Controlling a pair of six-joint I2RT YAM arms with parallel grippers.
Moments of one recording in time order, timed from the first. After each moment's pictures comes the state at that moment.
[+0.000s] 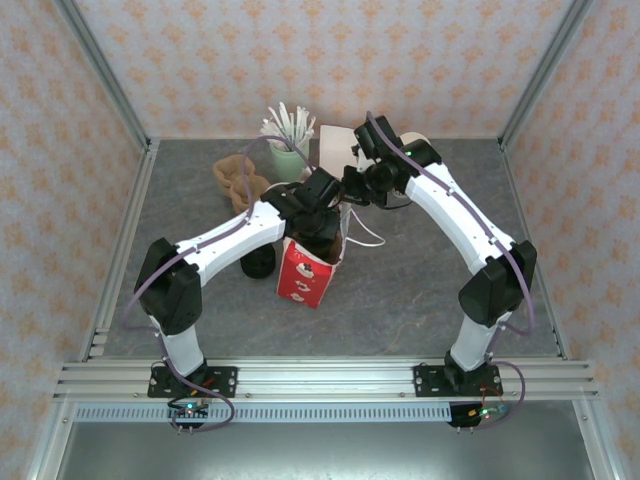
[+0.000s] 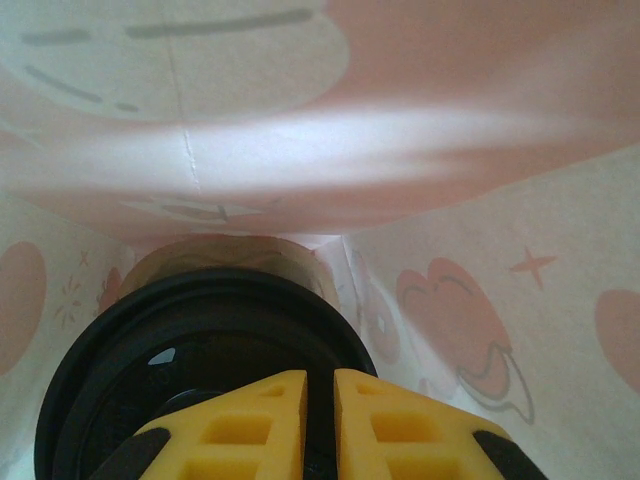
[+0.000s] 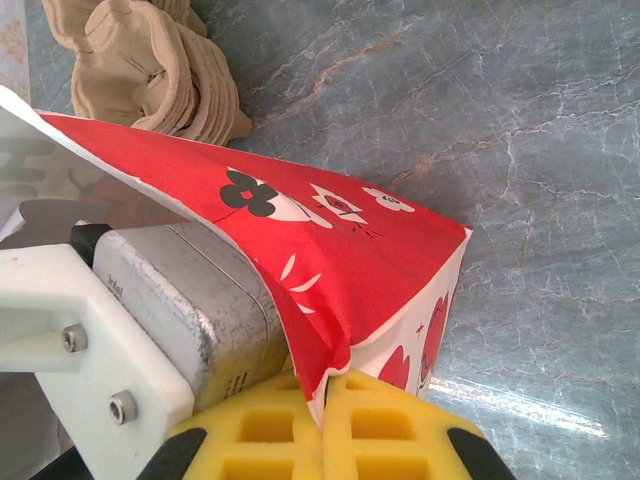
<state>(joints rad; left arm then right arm) -0.69 1.79 1.53 -0.75 -0.08 -0.43 0.54 1.77 1.85 -1.11 -0.25 0.60</state>
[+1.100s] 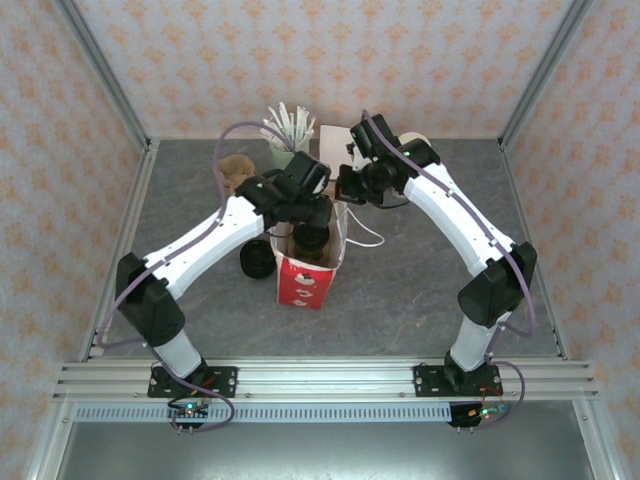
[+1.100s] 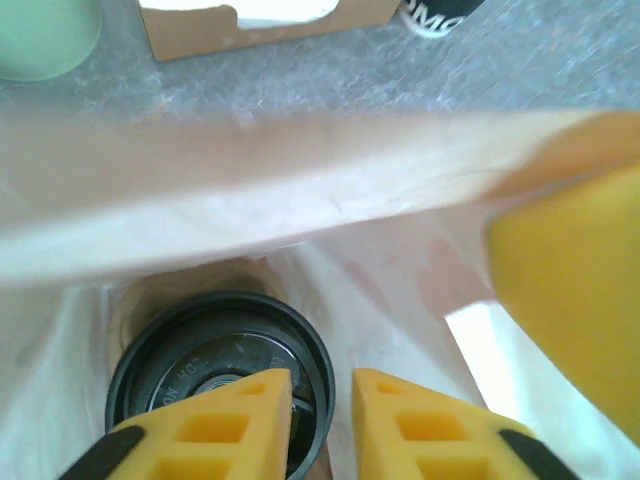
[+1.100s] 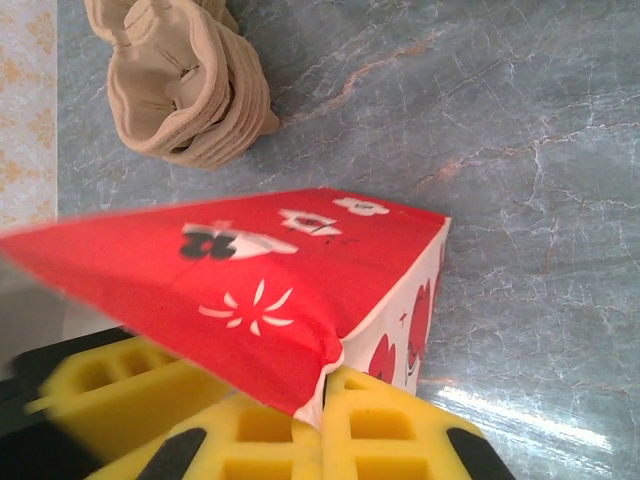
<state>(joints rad) -0.66 1.65 1.60 -0.87 -0.04 -0.45 0.56 1.77 1.88 -1.12 -0.26 0.59</state>
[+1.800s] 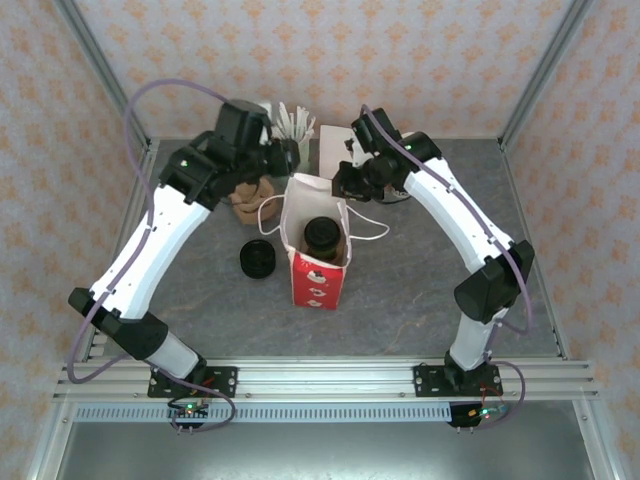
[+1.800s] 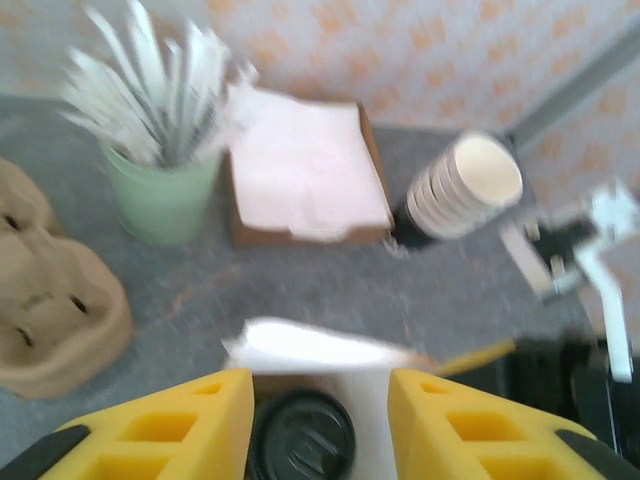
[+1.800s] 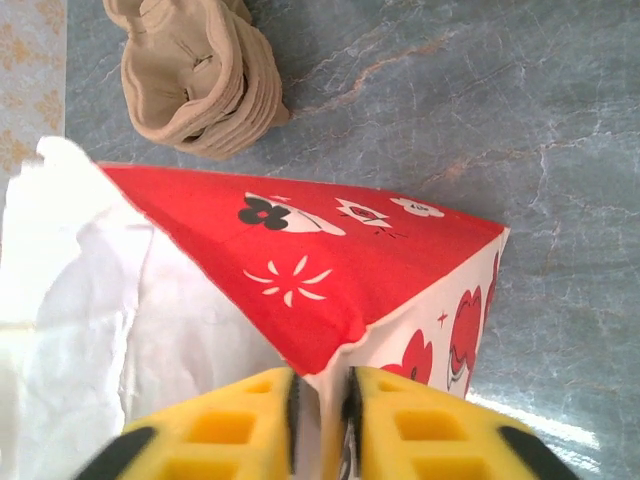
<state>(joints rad) -0.48 1.56 1.95 -1.00 -0.09 -0.52 0.55 1.81 1.97 -1.18 -0.29 0.54</state>
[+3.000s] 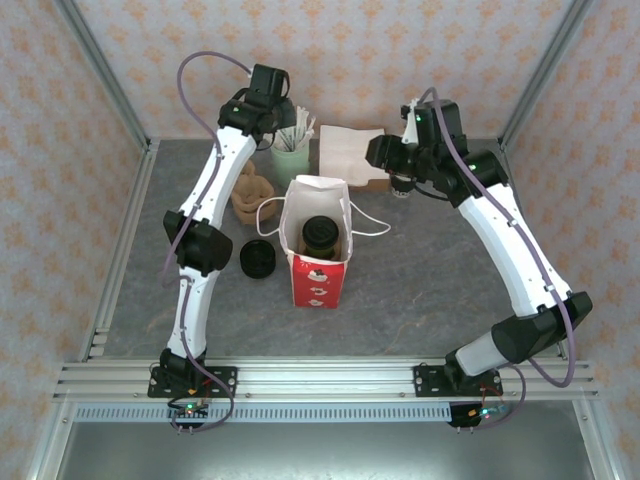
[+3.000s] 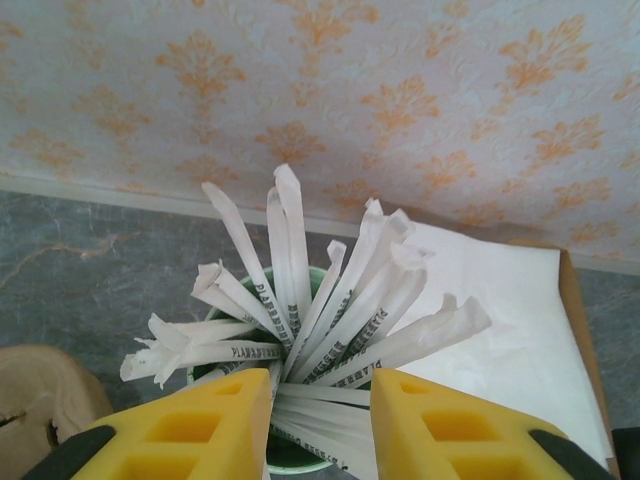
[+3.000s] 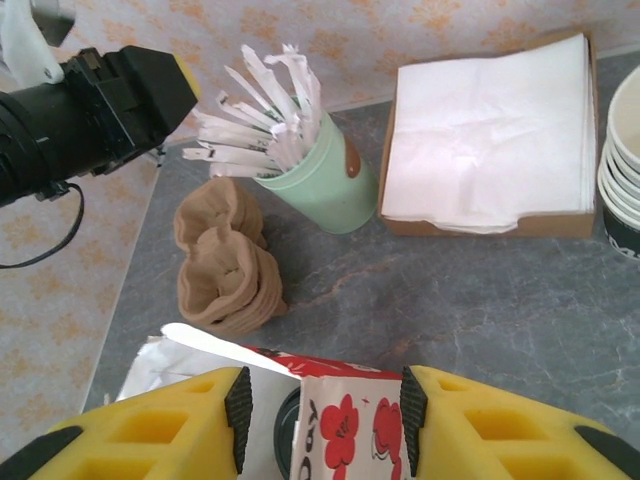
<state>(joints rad) -0.29 2.33 2.63 -0.98 -0.19 -0.44 0.42 1.48 1.75 -0.87 -0.14 0.52</state>
